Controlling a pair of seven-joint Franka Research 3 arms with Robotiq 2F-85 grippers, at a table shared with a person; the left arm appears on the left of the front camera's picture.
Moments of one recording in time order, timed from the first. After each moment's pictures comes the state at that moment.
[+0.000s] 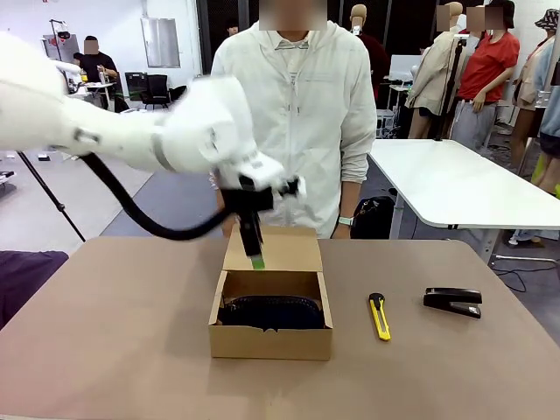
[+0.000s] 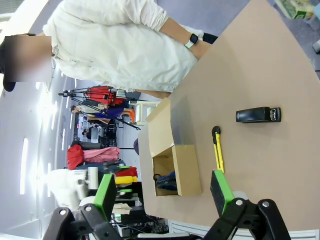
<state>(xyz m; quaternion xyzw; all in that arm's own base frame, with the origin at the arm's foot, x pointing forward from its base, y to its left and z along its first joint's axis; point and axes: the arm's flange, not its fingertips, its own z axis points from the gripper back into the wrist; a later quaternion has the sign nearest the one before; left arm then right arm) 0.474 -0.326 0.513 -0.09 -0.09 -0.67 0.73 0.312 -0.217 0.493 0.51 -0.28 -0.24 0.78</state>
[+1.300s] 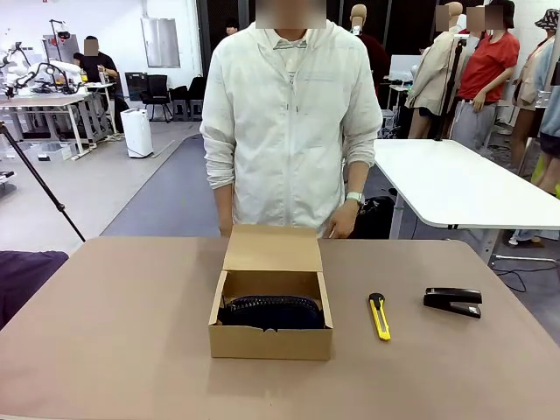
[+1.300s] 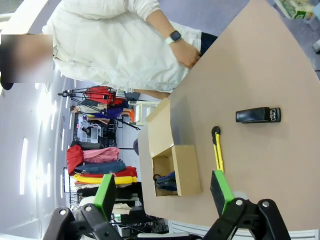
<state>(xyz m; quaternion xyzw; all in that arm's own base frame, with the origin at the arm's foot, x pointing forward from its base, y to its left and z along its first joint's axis) 0.245 0.121 0.551 -0.38 -0.40 -0.21 0.81 0.313 -0.218 0.493 0.51 -0.28 -0.24 0.78</state>
